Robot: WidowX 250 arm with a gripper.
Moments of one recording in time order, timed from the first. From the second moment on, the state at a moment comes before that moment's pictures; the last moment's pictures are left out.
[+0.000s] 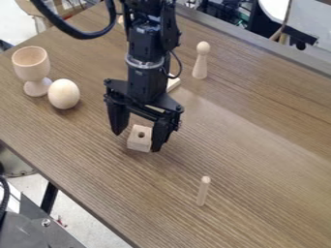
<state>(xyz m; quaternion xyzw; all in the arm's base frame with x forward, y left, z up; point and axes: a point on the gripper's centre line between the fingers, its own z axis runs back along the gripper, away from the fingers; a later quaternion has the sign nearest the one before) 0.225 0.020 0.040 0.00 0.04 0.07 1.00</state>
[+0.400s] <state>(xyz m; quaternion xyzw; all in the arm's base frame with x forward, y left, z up) 0.219 0.008 0.045 0.00 0.05 0.07 1.00</state>
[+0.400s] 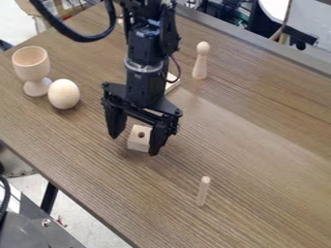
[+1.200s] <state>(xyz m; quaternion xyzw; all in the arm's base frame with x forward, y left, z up) 0.233 -0.043 0.061 0.02 0.01 0.03 1.00</state>
